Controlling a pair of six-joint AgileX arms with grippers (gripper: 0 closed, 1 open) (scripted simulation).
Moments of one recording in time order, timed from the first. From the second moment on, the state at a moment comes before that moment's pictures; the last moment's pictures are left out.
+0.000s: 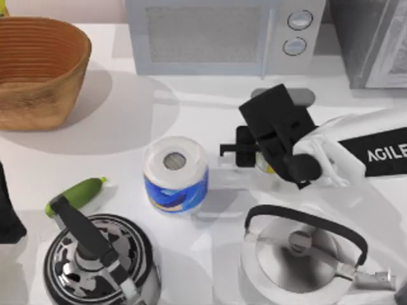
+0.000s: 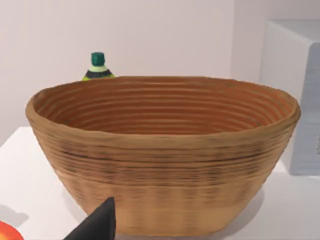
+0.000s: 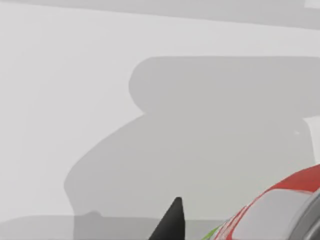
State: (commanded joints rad) left arm 0.00 0.00 0.00 0.00 0.00 0.00; right arm 0.64 2.02 1.08 0.03 0.45 0.51
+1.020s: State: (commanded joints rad) left arm 0.00 0.00 0.00 0.00 0.00 0.00; right arm 0.64 1.80 1.40 -0.51 0.44 0.51
